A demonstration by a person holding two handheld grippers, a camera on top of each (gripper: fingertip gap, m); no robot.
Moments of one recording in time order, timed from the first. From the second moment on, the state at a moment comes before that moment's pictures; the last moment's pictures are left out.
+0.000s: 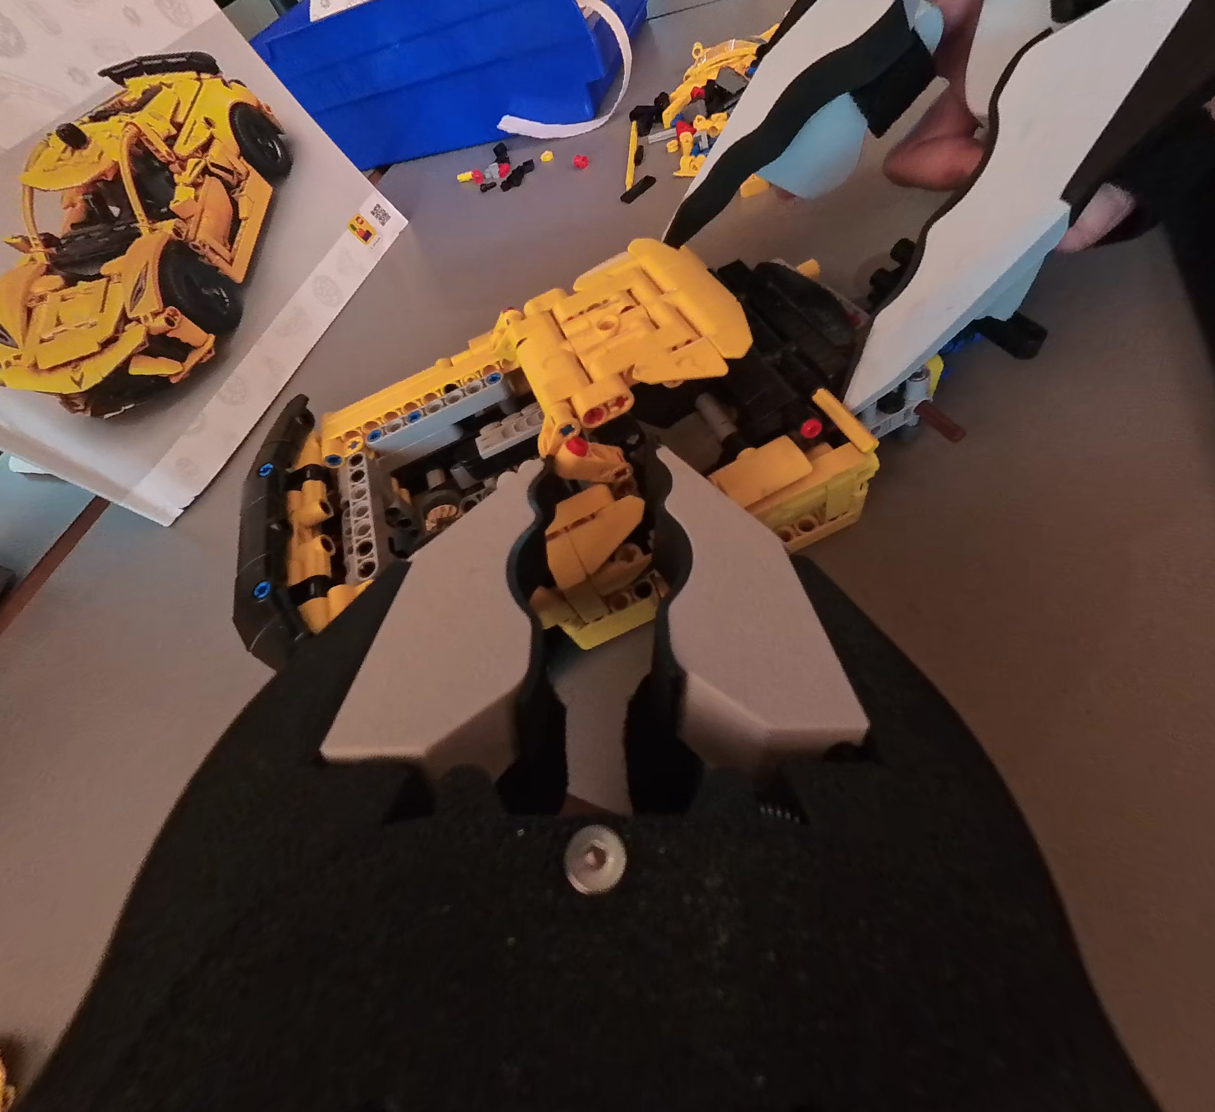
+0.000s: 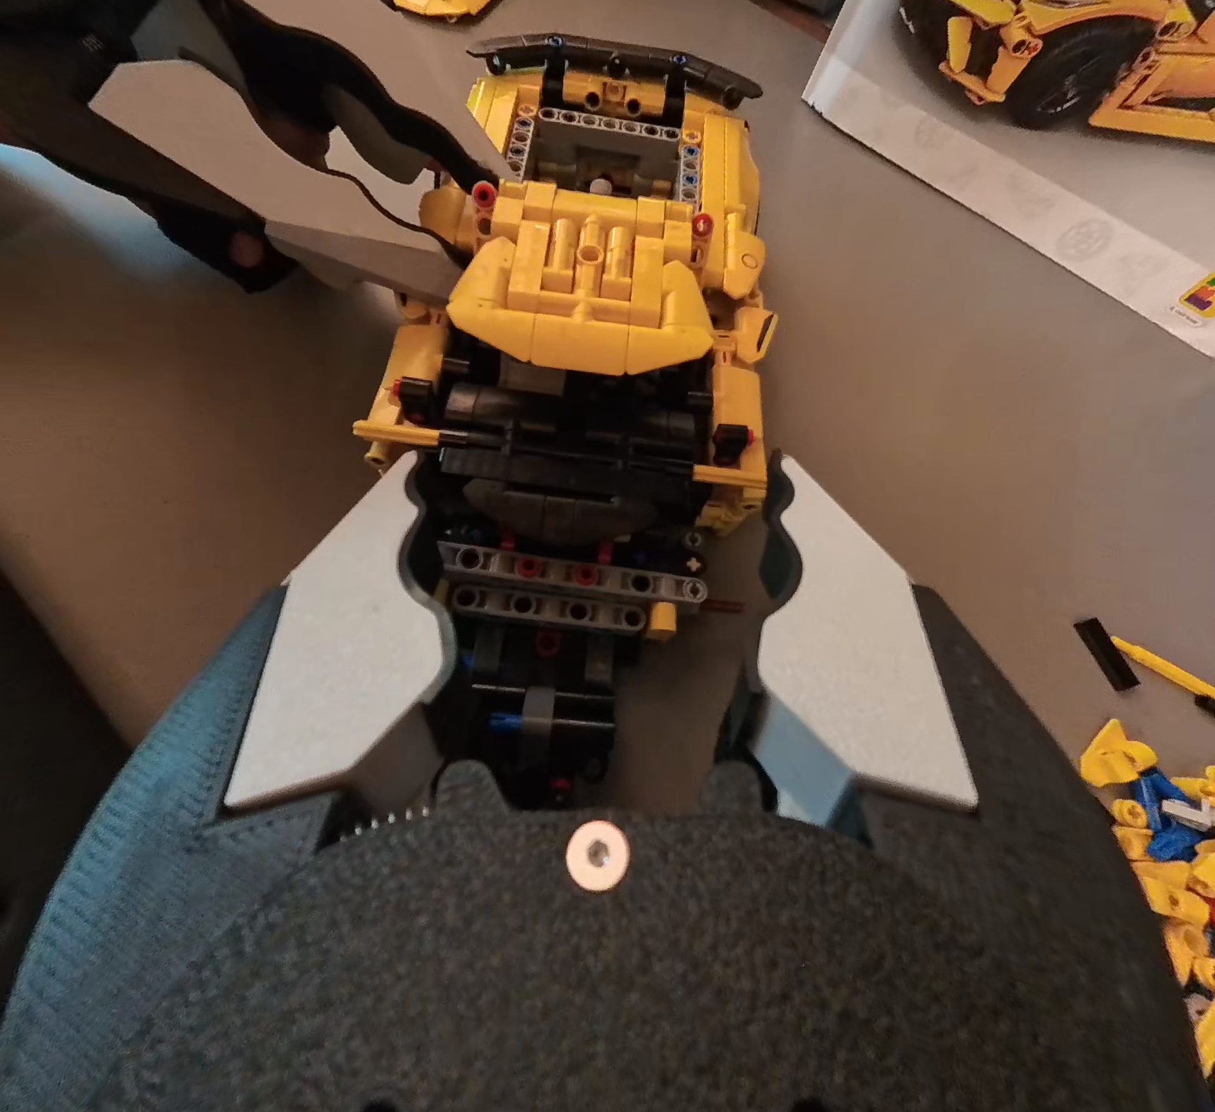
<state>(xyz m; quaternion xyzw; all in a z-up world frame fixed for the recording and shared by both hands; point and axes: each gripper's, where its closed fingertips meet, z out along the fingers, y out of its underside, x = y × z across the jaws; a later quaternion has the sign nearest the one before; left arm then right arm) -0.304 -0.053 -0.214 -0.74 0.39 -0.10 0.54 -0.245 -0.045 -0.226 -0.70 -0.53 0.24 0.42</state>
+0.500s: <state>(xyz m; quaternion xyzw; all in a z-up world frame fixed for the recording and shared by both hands) -0.304 -0.052 -0.215 -0.74 0.39 -0.09 0.54 -0.243 -0.045 -0.230 -0.71 -0.53 0.24 0.39</state>
